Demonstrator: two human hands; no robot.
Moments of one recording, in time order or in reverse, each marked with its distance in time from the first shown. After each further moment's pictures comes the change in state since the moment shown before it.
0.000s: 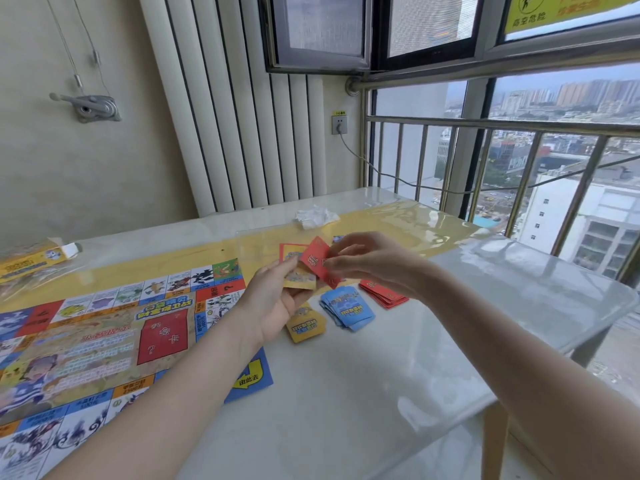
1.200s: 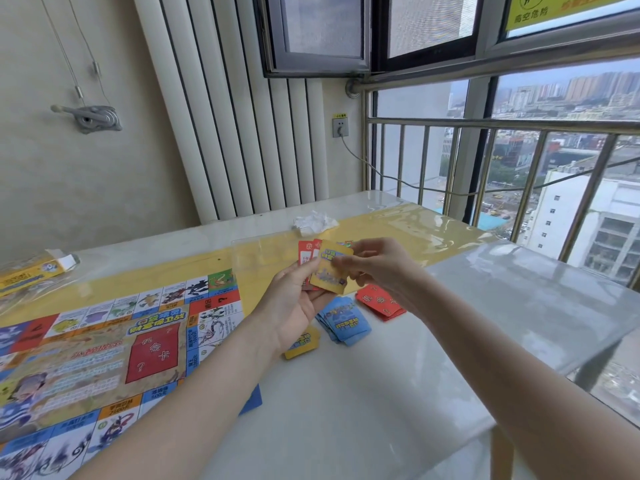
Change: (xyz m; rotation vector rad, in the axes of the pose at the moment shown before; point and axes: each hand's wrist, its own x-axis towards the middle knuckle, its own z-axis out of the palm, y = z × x) left_hand 0.011 -0.009 0.027 -0.010 -0.065 0.007; right_hand 0.015 0.018 -0.013 0.156 0.229 -0.019
